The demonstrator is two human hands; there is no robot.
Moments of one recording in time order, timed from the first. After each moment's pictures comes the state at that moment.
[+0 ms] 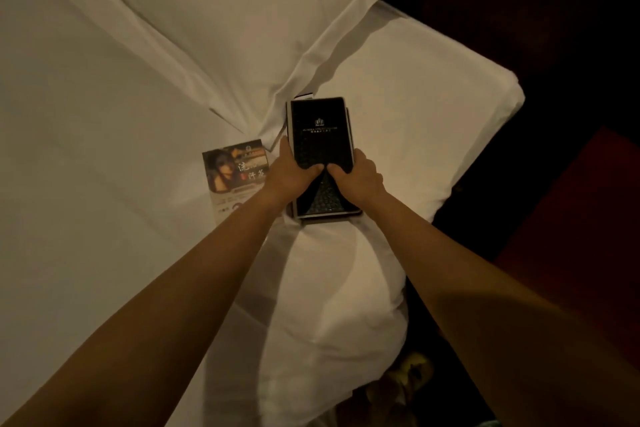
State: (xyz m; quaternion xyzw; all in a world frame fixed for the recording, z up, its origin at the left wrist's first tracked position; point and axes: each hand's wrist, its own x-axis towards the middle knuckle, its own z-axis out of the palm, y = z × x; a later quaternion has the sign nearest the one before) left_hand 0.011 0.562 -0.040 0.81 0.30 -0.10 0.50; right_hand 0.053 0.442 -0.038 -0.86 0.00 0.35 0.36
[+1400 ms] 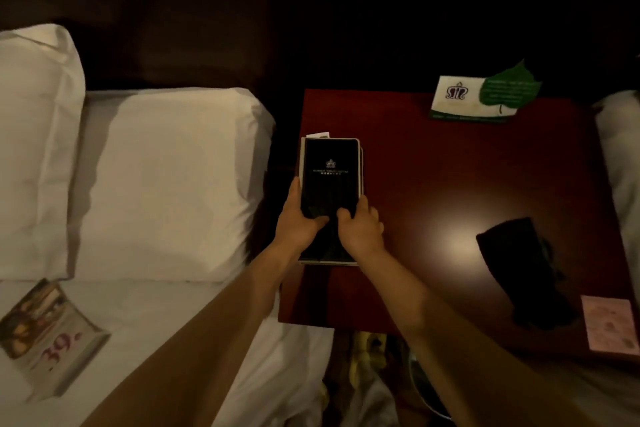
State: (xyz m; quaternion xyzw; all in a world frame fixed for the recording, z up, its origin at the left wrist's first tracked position) left_hand 0.016 0.220 -0.021 0.80 0.08 -0.29 0.52; right_hand -0.017 0.115 -0.016 -0.77 0.36 0.24 0.47
